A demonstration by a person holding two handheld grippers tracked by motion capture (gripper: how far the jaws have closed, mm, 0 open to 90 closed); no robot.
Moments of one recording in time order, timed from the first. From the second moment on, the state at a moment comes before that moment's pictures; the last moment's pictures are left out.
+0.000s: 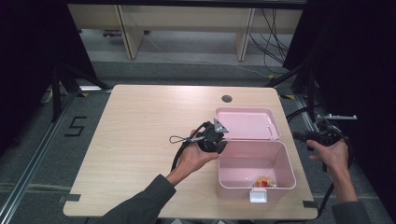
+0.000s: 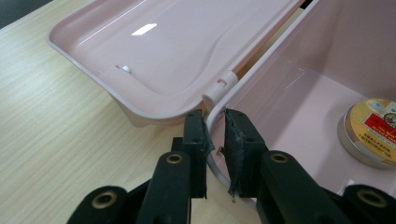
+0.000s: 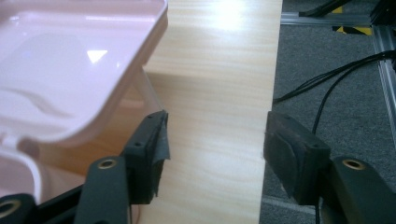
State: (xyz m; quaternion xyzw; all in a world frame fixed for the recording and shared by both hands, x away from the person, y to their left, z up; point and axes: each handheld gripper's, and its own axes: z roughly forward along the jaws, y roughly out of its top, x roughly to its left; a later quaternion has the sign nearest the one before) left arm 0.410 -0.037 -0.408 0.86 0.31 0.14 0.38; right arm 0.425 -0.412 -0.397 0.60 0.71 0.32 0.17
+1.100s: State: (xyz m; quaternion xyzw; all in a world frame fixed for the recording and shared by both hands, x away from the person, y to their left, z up) left arm 0.409 -0.036 -0.409 0.86 0.30 0.15 0.38; right arm 0.515 -0.342 -0.386 0.60 0.75 0.25 0.14
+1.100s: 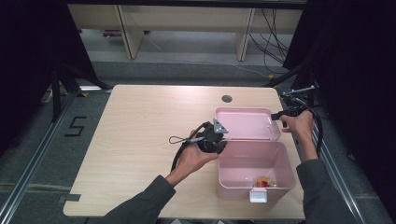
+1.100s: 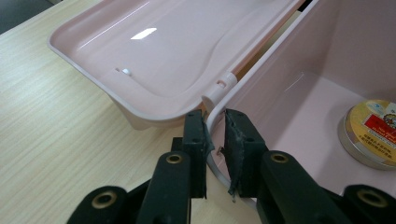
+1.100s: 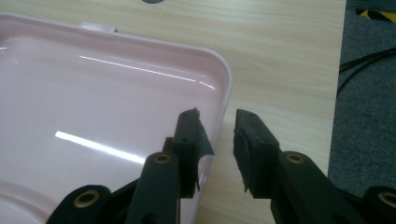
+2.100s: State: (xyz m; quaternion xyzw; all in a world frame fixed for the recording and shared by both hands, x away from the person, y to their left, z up) left arm 0.410 -0.036 -0.410 0.86 0.30 0.15 0.39; right arm 0.533 -0.326 -0.396 0.65 0.73 0.20 0.10
